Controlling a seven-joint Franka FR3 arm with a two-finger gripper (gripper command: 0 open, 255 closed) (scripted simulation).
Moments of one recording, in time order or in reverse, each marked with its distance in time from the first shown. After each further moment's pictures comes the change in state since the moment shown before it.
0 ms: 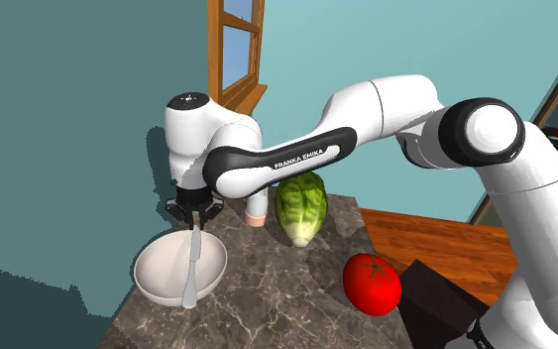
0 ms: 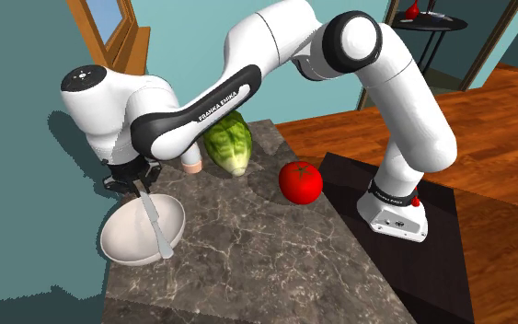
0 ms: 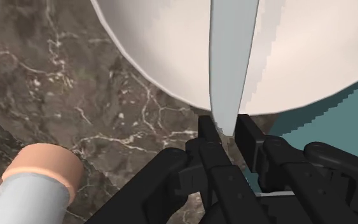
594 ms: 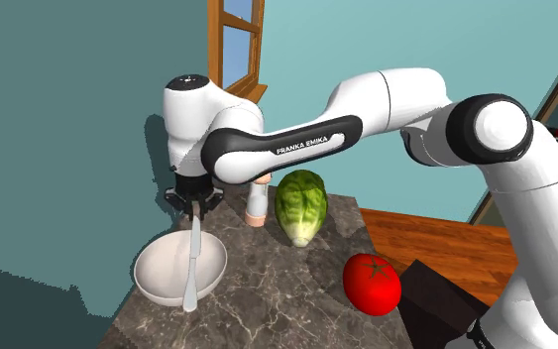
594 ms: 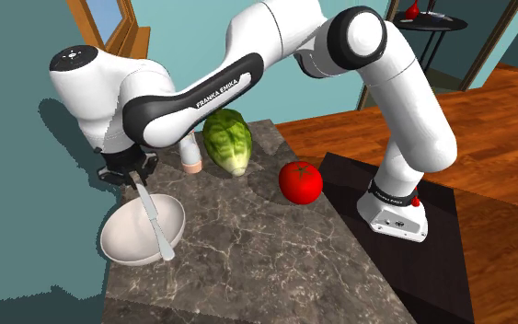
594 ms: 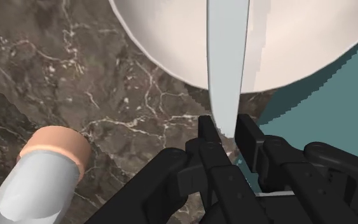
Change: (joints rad) arm 0.000 -0.027 0.015 0.034 0.023 -0.055 -0.023
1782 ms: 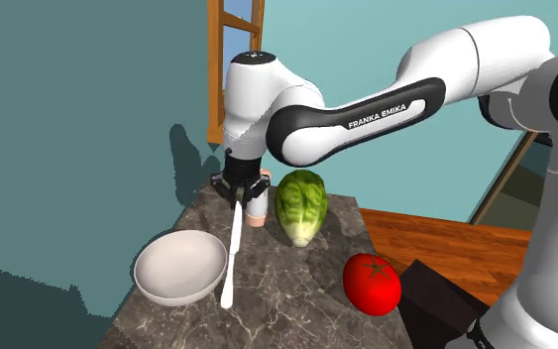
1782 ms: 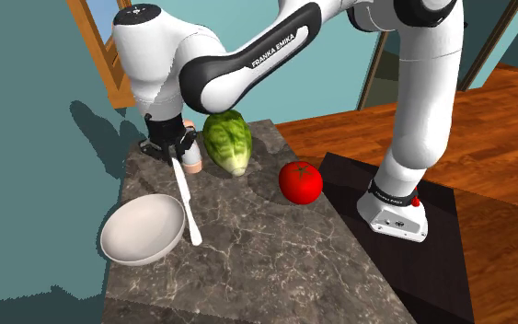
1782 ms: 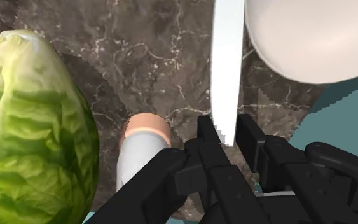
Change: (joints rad) arm -0.306 -0.399 0.130 -0.466 0.203 0.137 -0.071
